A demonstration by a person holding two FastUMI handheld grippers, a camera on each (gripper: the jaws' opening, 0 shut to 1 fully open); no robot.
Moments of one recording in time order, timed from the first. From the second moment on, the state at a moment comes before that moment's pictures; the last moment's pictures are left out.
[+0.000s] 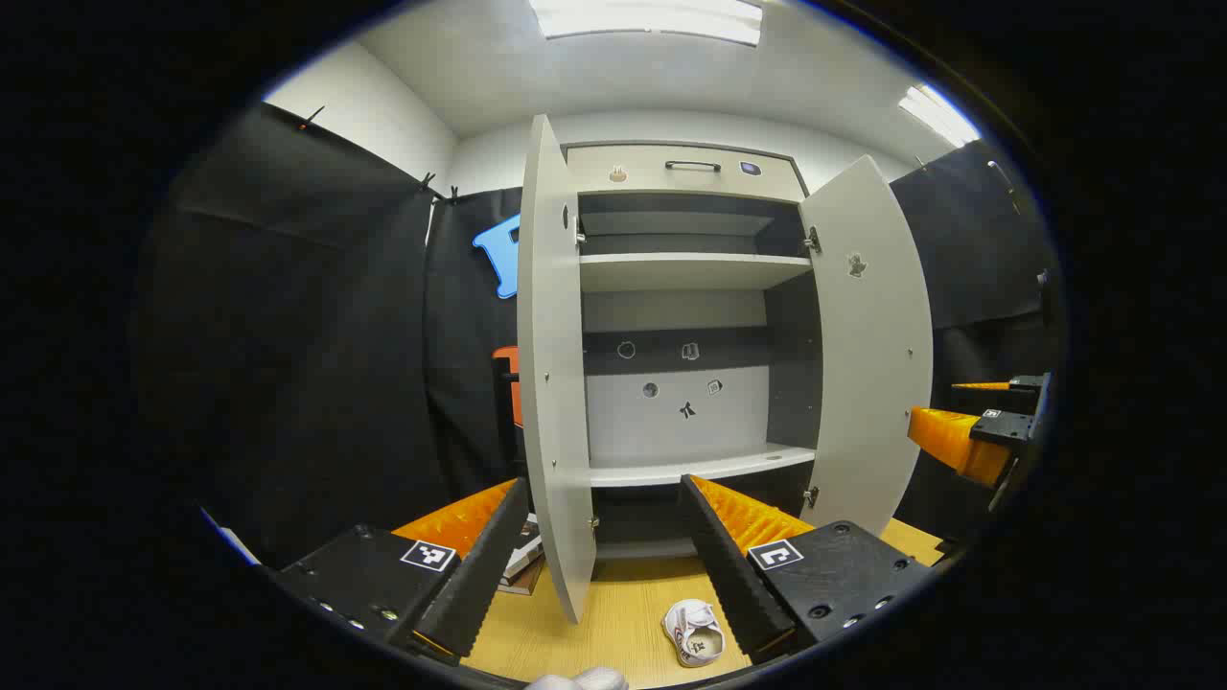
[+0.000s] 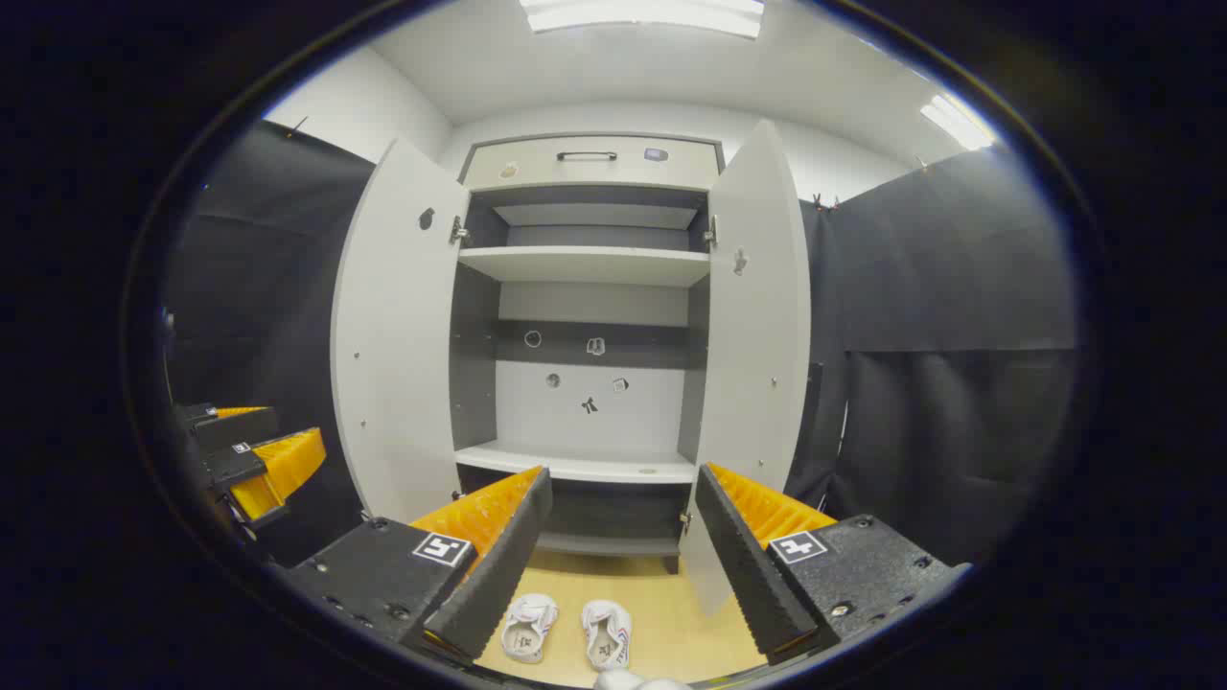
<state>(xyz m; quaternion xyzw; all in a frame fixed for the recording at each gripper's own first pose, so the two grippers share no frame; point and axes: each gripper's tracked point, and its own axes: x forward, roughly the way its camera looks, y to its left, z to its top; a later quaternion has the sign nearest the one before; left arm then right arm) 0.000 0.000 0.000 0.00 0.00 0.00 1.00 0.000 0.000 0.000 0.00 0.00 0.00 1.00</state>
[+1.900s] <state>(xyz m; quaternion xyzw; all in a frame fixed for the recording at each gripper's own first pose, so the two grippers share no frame) 0.011 0.022 -0.020 0.03 0.04 0.03 1.00 0.068 0.055 -0.412 0.09 0.36 0.04 0.93</state>
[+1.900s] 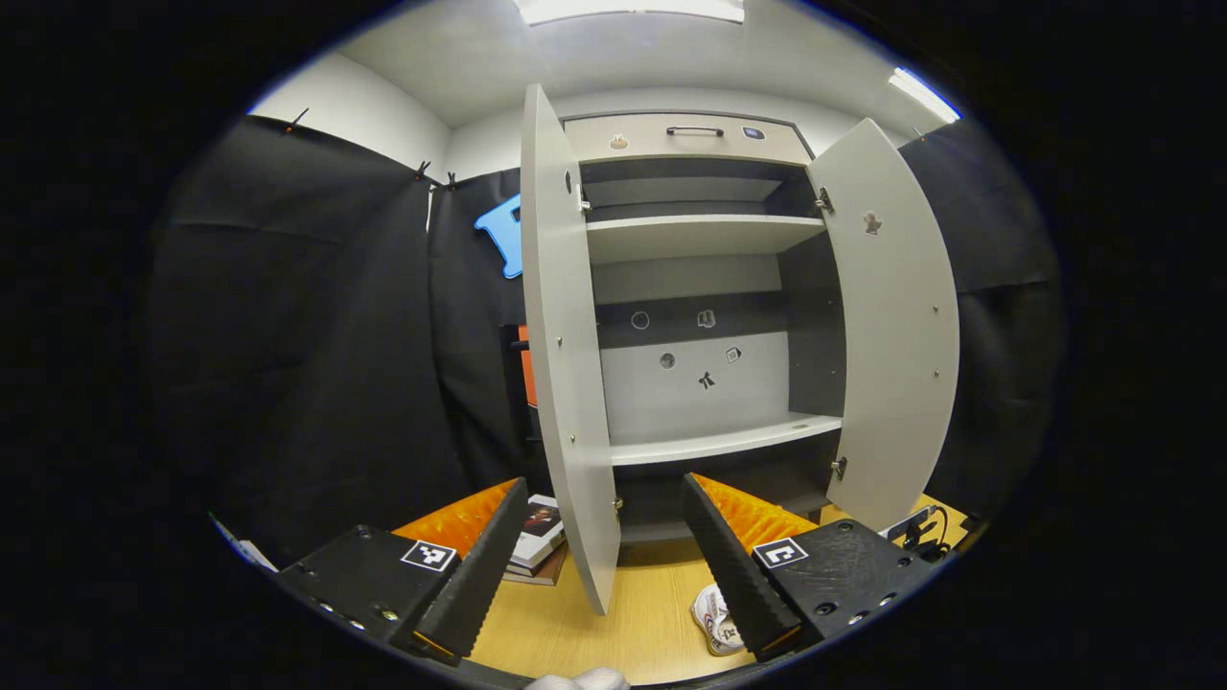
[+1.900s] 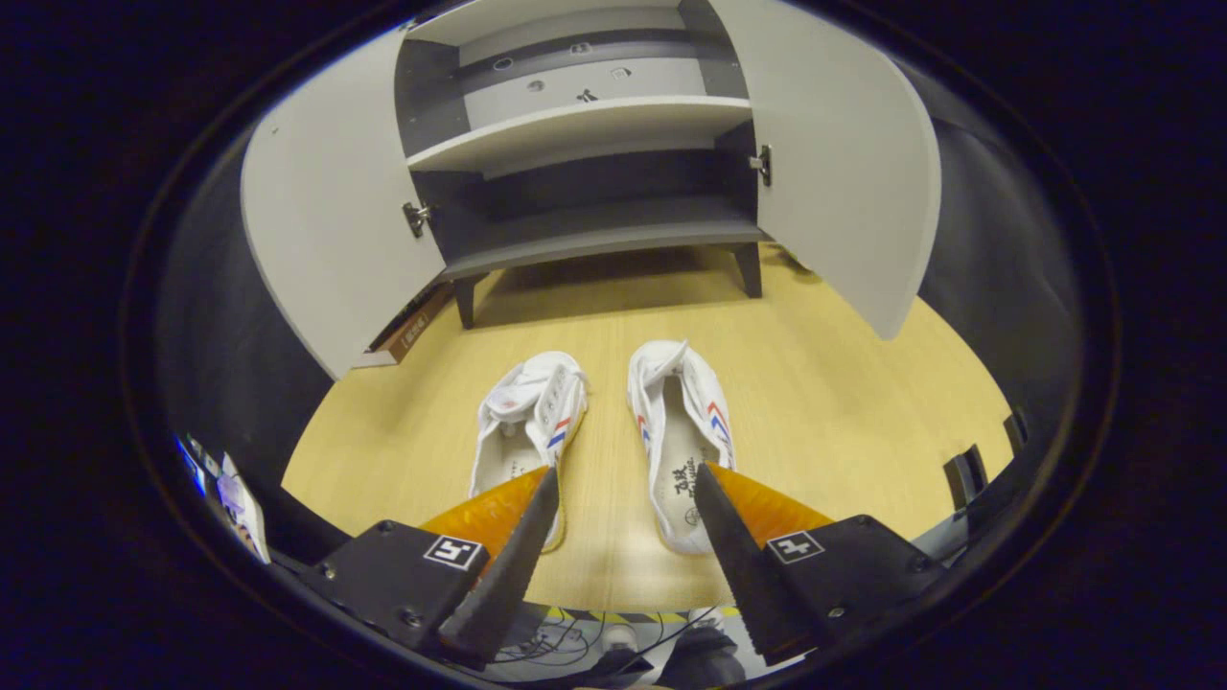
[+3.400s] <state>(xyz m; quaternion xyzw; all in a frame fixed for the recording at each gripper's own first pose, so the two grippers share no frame) 0.057 0.021 -0.059 0.03 0.08 0.07 0.99 0.188 0.048 -0.435 0.12 0.37 0.05 0.92</state>
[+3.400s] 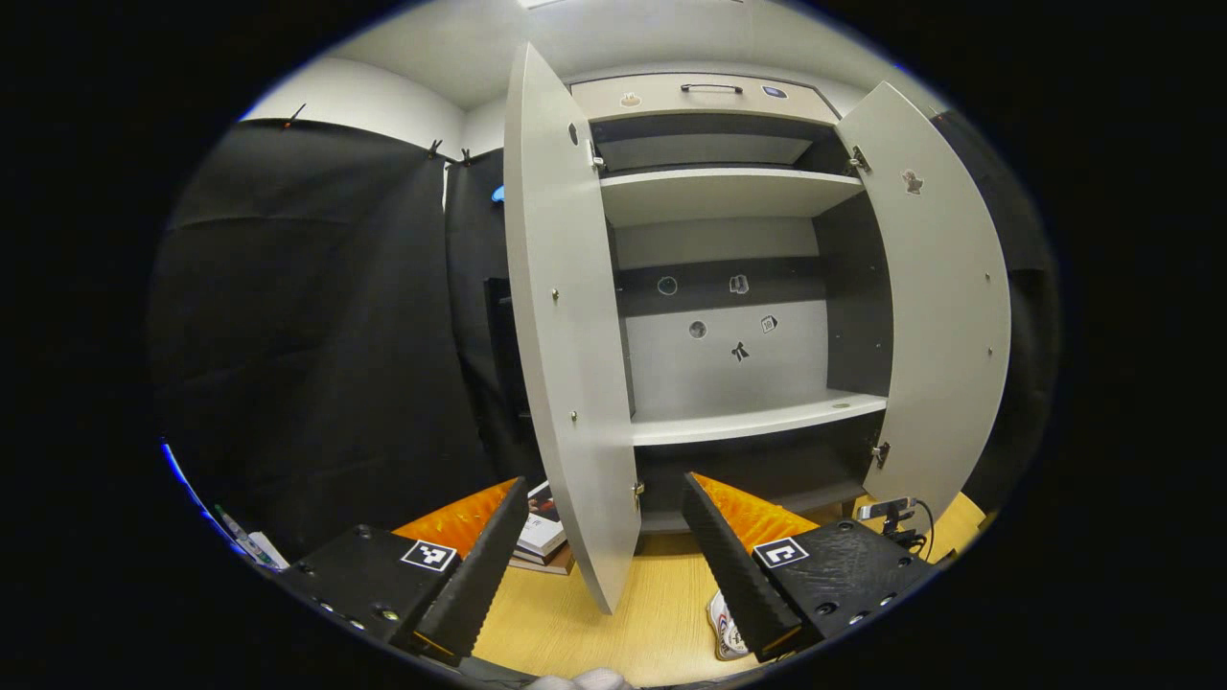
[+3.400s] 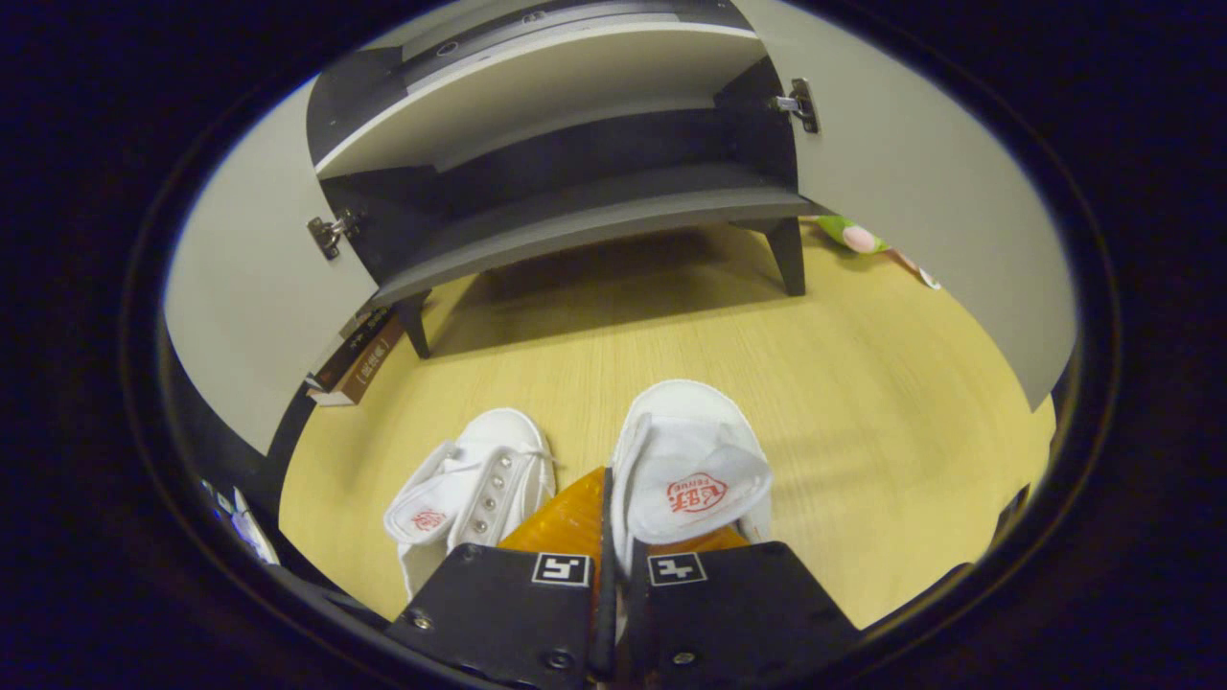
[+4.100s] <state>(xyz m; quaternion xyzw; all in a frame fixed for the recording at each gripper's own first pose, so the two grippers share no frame) 0.070 0.016 -0.056 0.02 0.07 0.05 1.00 0.240 0.033 -0.170 0.05 0.18 0.07 0.98</state>
